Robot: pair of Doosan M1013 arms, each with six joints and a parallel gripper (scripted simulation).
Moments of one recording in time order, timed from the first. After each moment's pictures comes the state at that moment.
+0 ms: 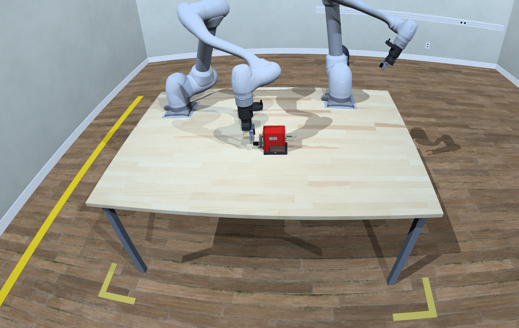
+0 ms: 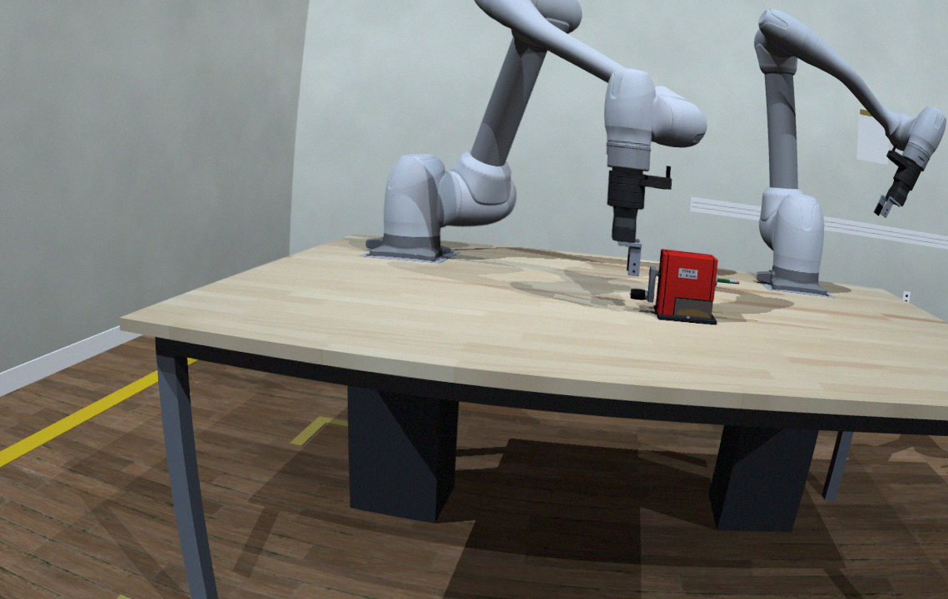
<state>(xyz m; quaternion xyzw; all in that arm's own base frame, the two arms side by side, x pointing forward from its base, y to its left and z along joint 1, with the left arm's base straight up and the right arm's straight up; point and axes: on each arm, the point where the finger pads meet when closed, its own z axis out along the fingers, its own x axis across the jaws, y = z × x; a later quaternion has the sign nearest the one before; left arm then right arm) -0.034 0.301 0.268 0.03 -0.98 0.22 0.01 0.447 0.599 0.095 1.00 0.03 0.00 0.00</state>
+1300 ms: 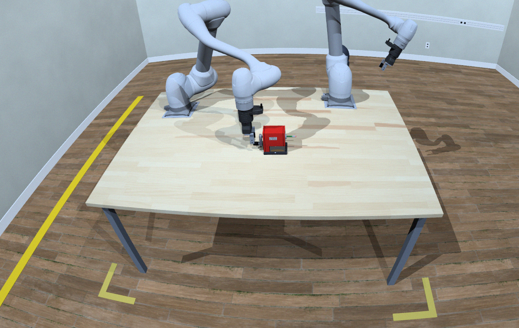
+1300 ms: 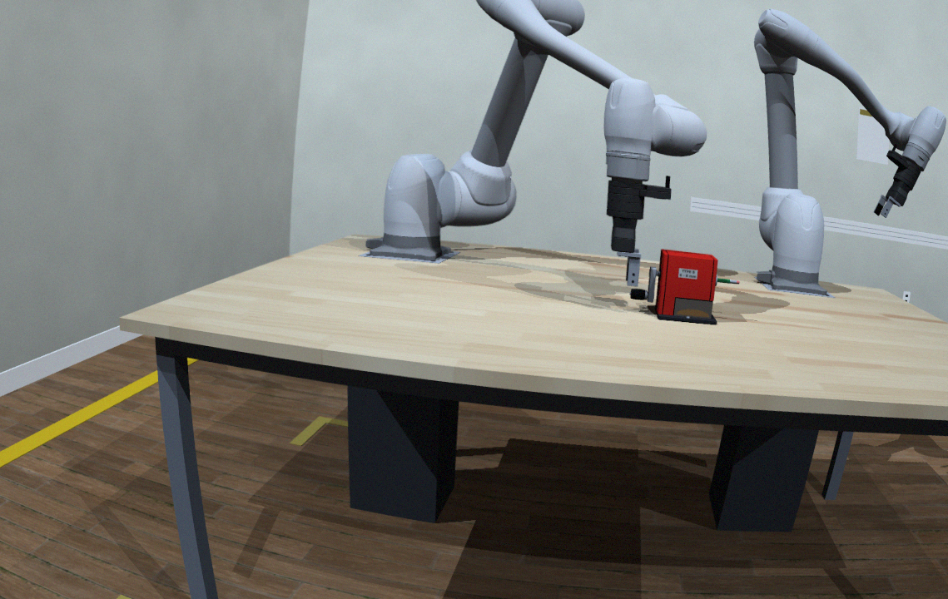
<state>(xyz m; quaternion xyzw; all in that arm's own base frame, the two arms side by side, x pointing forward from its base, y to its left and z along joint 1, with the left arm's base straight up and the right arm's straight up) -0.034 0.301 0.268 0.03 -0.98 0.22 0.01 0.447 0.599 0.075 1.00 0.03 0.00 0.00</state>
